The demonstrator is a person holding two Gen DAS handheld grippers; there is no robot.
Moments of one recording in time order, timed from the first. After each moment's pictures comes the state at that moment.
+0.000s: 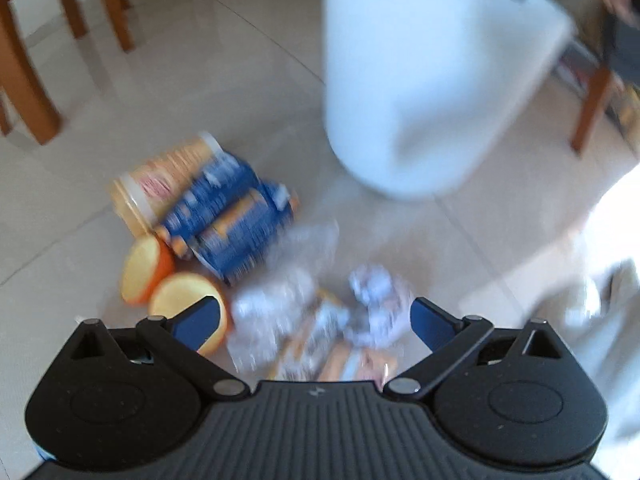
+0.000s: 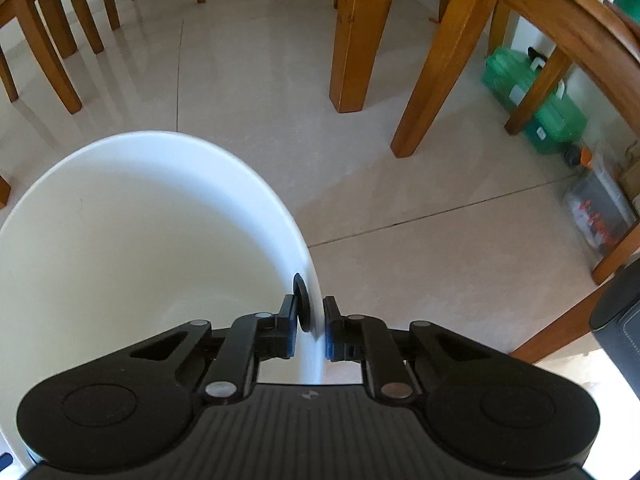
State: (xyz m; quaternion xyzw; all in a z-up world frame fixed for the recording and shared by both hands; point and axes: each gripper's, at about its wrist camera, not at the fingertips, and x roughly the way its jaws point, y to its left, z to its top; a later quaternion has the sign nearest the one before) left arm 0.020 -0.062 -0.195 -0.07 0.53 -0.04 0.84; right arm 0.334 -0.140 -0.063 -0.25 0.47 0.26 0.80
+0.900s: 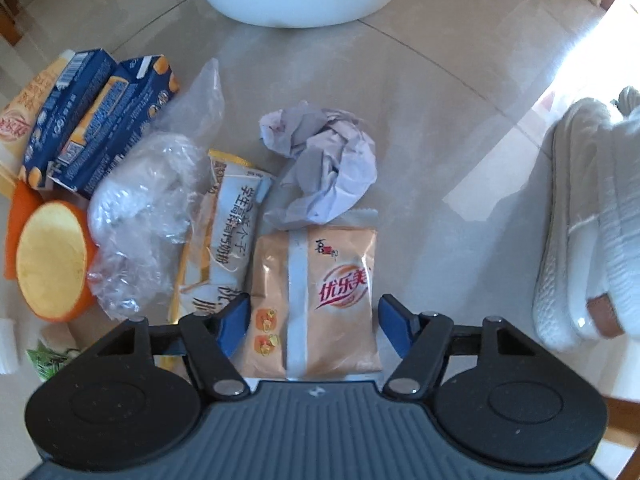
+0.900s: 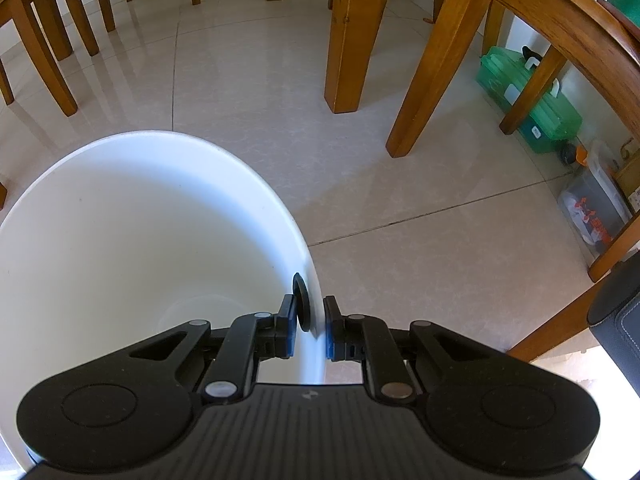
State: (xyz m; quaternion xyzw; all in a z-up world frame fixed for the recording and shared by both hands) left arm -0.004 -0.126 -0.299 0.01 0.60 -0.13 0.79; right arm 0.333 -0.139 -0.065 -0.25 0.47 0.25 0.81
